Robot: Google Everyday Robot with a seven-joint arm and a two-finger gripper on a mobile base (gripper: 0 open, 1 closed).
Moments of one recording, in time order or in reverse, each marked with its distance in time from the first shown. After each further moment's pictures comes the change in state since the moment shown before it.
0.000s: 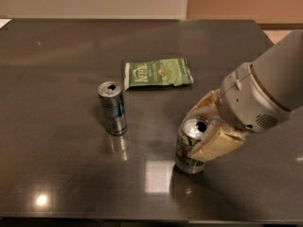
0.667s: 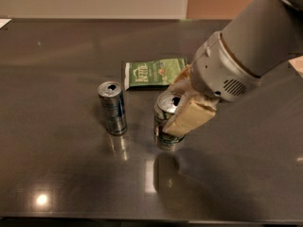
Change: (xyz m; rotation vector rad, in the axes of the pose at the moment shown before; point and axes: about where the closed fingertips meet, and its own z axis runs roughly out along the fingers) arm -0.051 -0.031 -0.002 0.014 -0.026 -0.007
